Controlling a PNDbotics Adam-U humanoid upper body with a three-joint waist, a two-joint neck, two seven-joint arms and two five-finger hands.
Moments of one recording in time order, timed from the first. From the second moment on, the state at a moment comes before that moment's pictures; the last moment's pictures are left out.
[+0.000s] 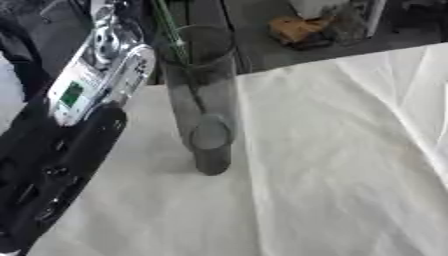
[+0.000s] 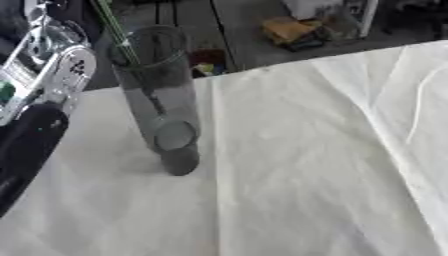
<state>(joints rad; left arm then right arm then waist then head) -1.25 0.47 -0.29 -1.49 0.51 -0.06 0.45 -0.37 -0.35 -0.10 -1.98 0.13 -0.61 -0.60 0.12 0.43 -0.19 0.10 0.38</state>
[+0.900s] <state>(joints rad) -1.24 0.47 -0.31 -1.47 0.54 -0.01 0.47 -0.37 -0.34 -0.10 -1.98 0.13 -0.60 -0.60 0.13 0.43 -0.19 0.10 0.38</state>
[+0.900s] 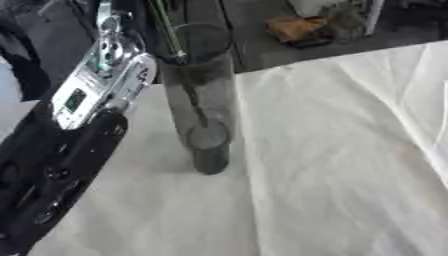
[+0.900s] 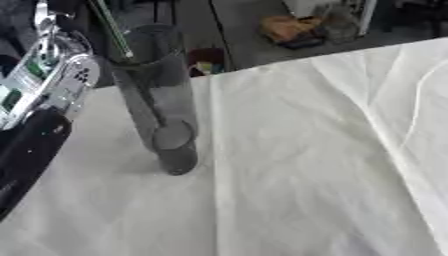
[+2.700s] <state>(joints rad) -1.25 0.47 -0.31 -1.47 0.47 0.06 0.51 -0.37 -0.34 -0.09 -1.98 0.13 -0.60 -0.59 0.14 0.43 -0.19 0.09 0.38</state>
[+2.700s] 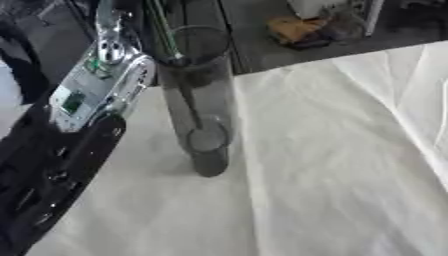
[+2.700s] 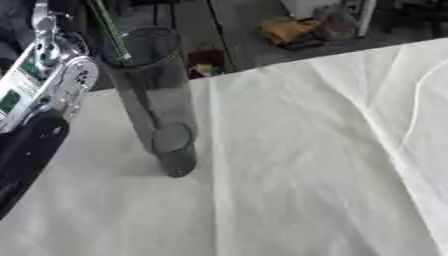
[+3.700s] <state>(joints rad) -1.25 0.48 -0.31 -1.50 0.38 0.04 0.42 -0.37 -0.34 -0.09 -1.98 0.13 -0.59 -0.59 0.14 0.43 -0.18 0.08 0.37</state>
